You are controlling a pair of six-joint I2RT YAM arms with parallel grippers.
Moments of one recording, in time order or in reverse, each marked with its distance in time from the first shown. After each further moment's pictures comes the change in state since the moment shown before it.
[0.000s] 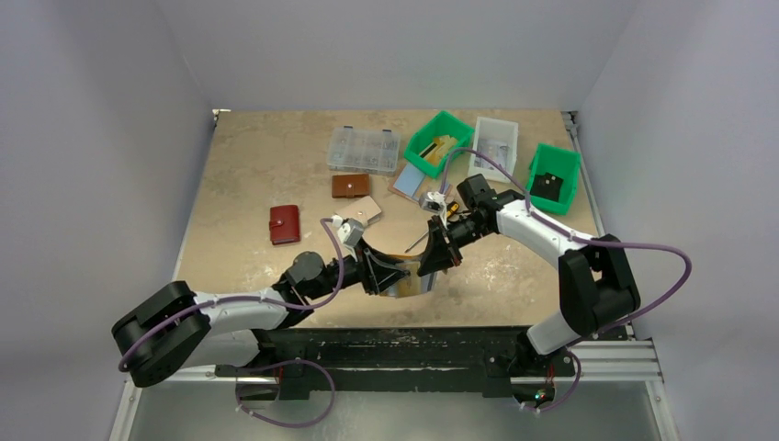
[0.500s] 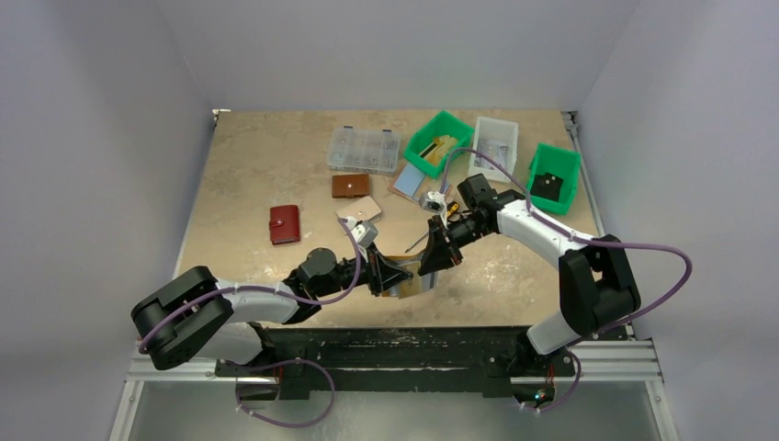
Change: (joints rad) left arm -0.002 0.123 0.033 0.000 0.040 0.025; right arm 0.001 0.000 0.000 0.001 0.010 -0.005
